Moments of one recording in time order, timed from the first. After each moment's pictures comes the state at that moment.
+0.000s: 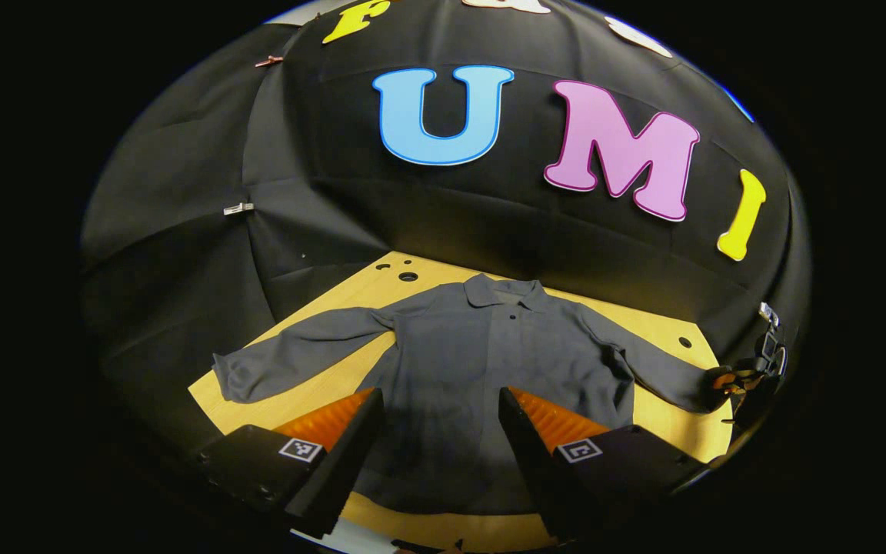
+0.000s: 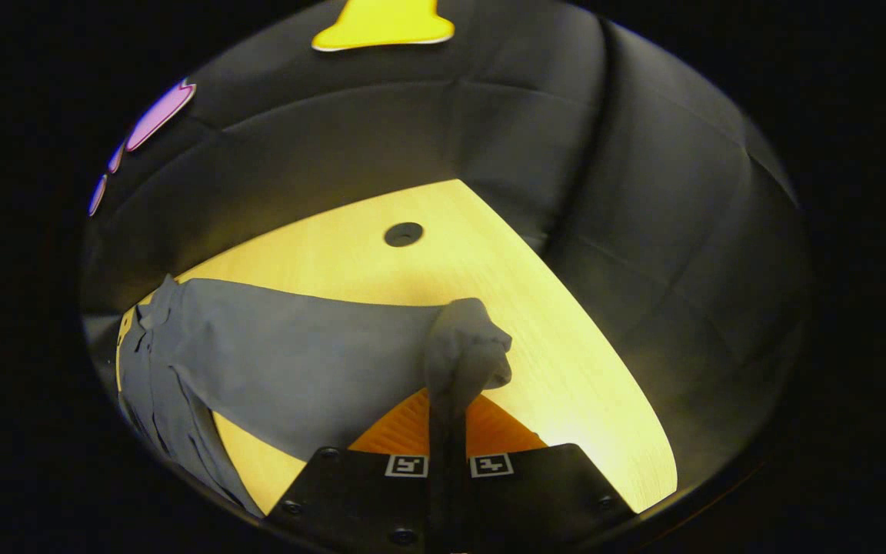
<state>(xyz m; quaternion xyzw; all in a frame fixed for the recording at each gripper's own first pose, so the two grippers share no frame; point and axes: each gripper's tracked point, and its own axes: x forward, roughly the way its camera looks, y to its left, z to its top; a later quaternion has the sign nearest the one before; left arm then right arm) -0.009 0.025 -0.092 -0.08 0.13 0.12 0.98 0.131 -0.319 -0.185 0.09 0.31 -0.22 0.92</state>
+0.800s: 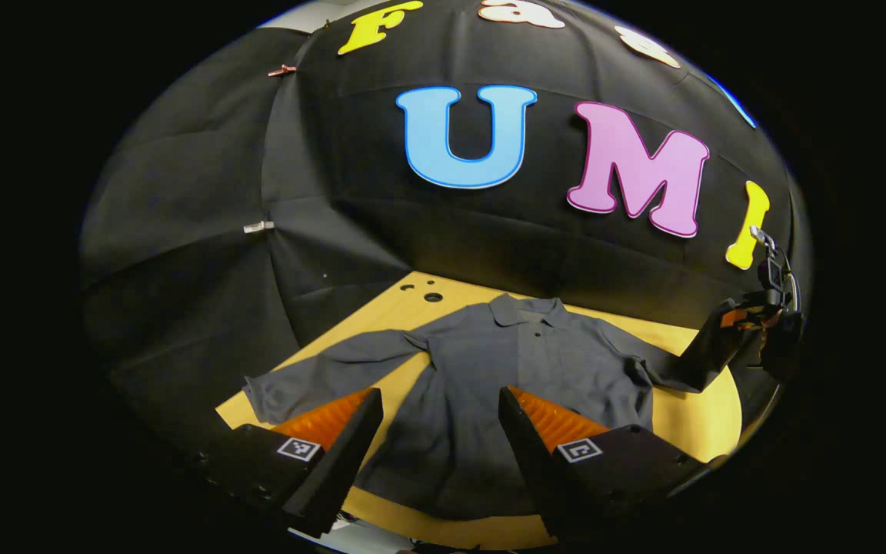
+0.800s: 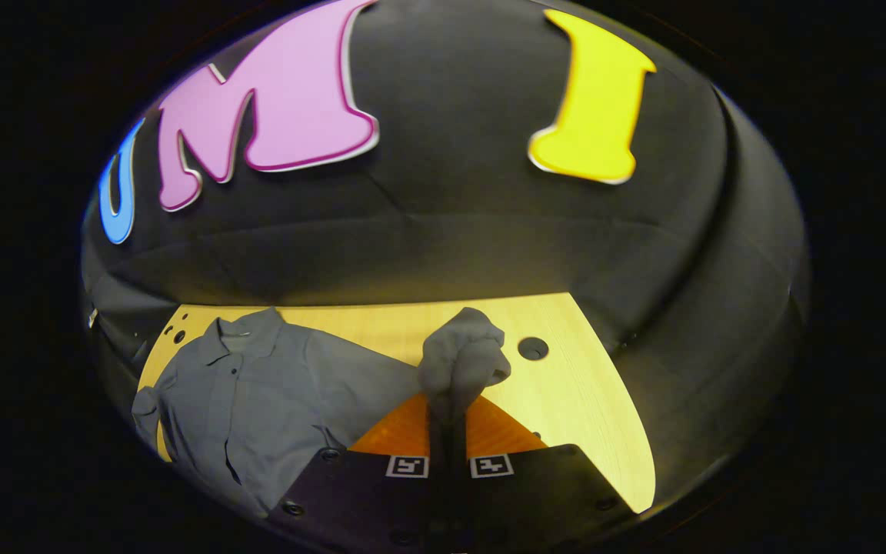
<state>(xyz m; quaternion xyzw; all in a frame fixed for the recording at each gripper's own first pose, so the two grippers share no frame) -0.033 0.093 -0.060 -0.06 0.09 0.15 0.98 0.202 -0.179 -0.019 -0.01 0.23 -0.11 0.97</state>
